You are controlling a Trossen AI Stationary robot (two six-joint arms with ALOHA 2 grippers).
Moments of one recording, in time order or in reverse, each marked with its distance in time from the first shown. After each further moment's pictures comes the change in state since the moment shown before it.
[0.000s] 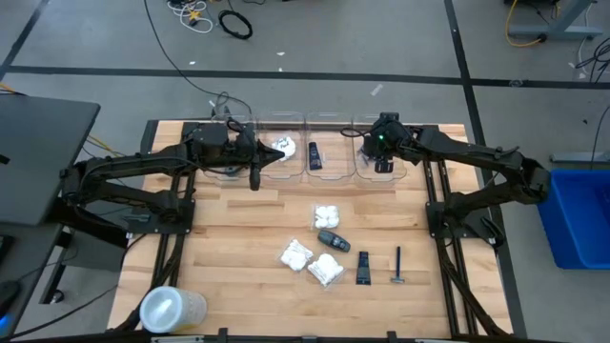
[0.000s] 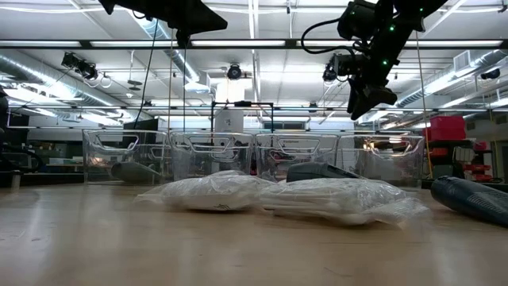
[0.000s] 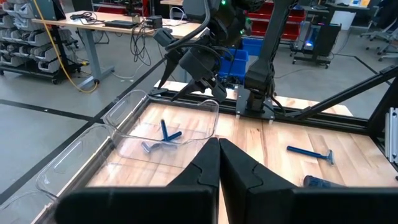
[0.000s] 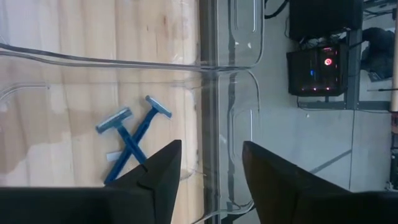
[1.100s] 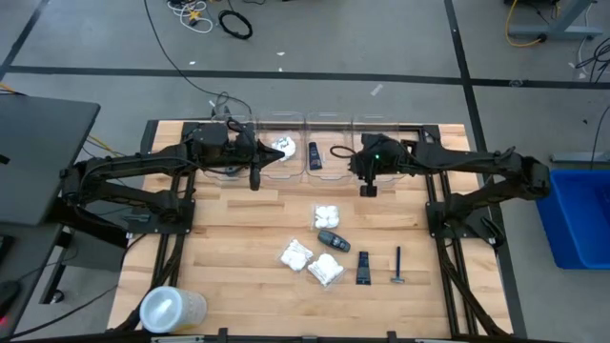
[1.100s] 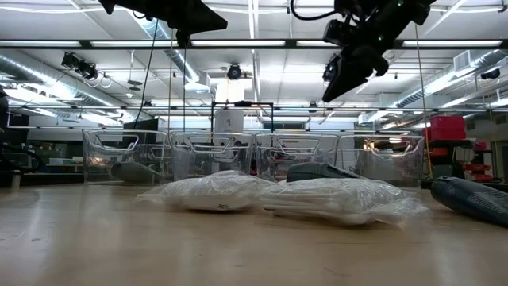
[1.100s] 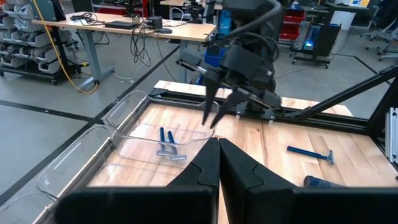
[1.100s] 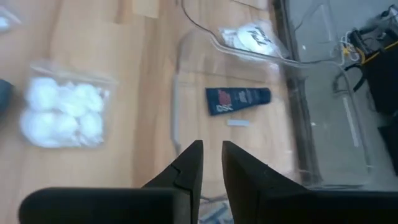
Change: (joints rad) left arm 0.000 0.000 0.000 0.002 0.000 0.003; right arm 0.225 0.000 0.000 0.118 -0.325 0.282
